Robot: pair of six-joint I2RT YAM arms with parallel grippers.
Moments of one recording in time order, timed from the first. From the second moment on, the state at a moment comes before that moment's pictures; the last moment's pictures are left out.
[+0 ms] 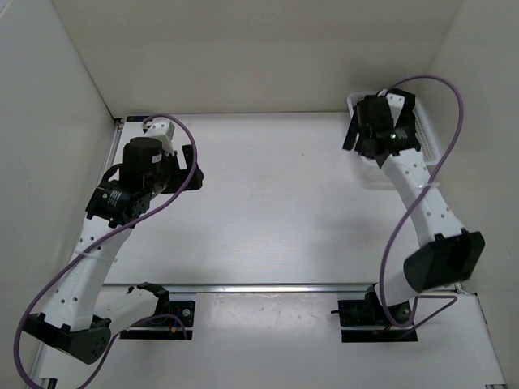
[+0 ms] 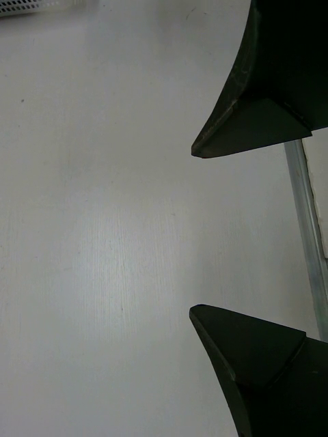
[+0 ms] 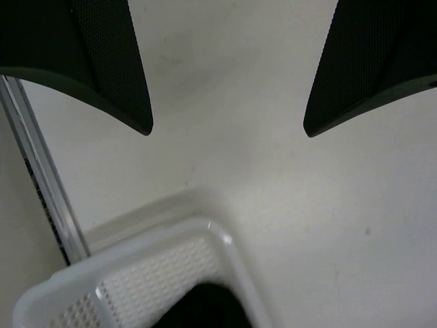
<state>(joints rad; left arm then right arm) -0.37 1.04 1.34 -0.88 -0.10 -0.34 0.29 1.47 1.53 -0.87 0.50 0.41</state>
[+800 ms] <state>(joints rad) -0.37 1.32 1.42 -0.89 -0.12 -0.34 -0.09 2.53 2.39 -0.79 0.17 0.50</state>
